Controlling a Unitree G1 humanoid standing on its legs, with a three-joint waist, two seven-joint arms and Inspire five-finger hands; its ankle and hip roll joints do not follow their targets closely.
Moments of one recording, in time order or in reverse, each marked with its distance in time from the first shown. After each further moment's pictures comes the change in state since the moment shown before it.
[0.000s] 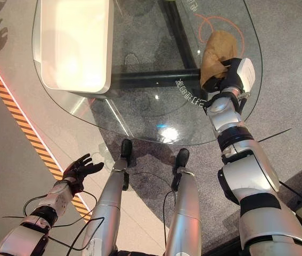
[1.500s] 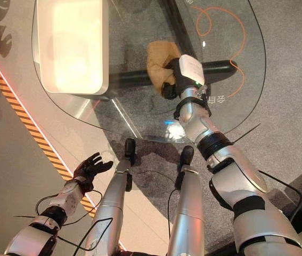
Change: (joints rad) left arm 0.001 -0.081 -0.003 -0.032 0.000 -0.010 0.023; right arm 0.076 0.093 0.227 -0.314 -0.287 -0.023 0.228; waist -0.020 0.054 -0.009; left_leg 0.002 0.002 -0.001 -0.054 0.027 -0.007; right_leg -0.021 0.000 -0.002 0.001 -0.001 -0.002
